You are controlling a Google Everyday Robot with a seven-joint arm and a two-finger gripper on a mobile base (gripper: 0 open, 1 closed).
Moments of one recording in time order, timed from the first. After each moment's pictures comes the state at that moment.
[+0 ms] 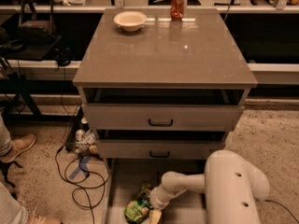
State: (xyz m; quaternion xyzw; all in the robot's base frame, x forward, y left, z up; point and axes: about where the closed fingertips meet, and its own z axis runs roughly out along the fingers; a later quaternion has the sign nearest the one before) arm 0.458 0.014 0.138 -0.71 0.64 0.26 0.14
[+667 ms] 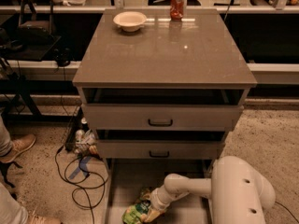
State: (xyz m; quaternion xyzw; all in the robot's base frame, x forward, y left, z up) arm 0.462 0.018 0.134 -0.70 0.63 0.27 0.18
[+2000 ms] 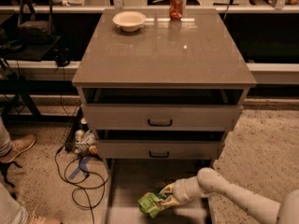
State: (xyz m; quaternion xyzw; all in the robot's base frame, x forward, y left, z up) arm 0.481 -0.060 0.257 -0.68 0.61 0.27 0.32
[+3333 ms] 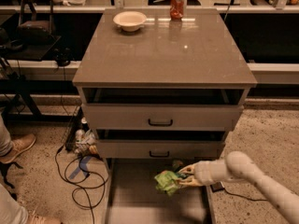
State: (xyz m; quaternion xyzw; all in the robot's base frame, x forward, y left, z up) arm 0.524 -0.139 0.373 -0.67 0.59 0.23 0.39
